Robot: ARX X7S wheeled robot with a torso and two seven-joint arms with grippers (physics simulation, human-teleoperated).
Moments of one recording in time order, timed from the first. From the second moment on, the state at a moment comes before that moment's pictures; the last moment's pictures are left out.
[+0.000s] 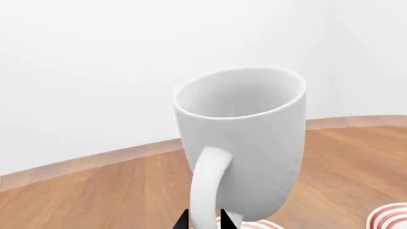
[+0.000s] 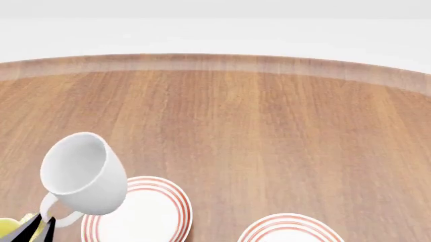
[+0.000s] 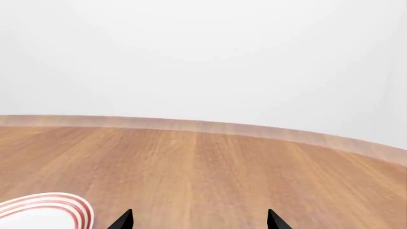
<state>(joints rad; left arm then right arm) -0.02 -0.24 -0.09 -0.10 -0.20 0.23 0.38 -0.11 0.31 -0.27 -0.15 0.19 -0.11 0.31</state>
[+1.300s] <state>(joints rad) -0.43 -0.14 -0.01 -1.02 -0.10 0.58 0.31 -0.11 0.33 -0.28 -0.16 0.20 -0.12 0.33</state>
